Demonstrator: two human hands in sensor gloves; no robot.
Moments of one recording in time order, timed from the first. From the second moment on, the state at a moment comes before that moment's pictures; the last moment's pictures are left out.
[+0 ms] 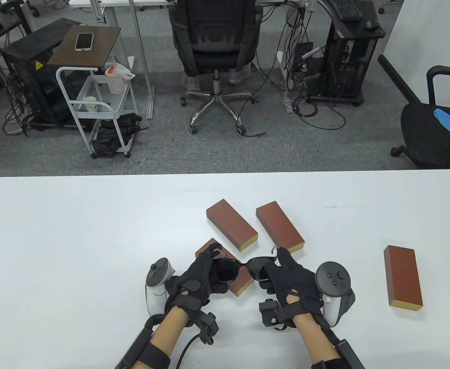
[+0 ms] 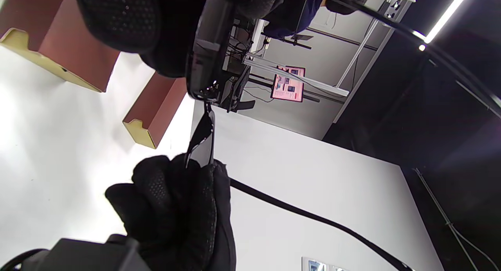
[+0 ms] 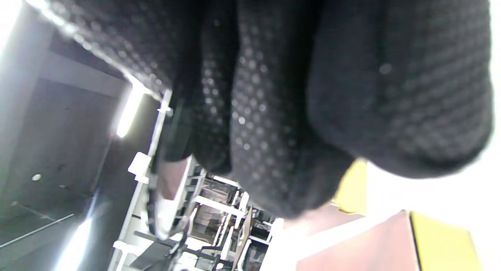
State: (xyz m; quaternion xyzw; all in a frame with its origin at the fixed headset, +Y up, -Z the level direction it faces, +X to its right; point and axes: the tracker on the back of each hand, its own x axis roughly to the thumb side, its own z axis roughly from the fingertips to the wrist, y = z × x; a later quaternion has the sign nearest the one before) left_hand -0.129 -0.751 -0.327 -0.21 -0.05 0.78 0.59; right_hand 0.163 -0.719 -0.315 -0.11 -0.09 0.80 0.59
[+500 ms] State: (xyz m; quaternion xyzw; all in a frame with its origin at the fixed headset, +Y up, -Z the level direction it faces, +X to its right) left_hand -0.134 -0.753 -0.326 -0.20 -0.04 0.78 0.59; right_hand 0.157 -0.720 -0.317 0.00 -0.08 0.77 0.63
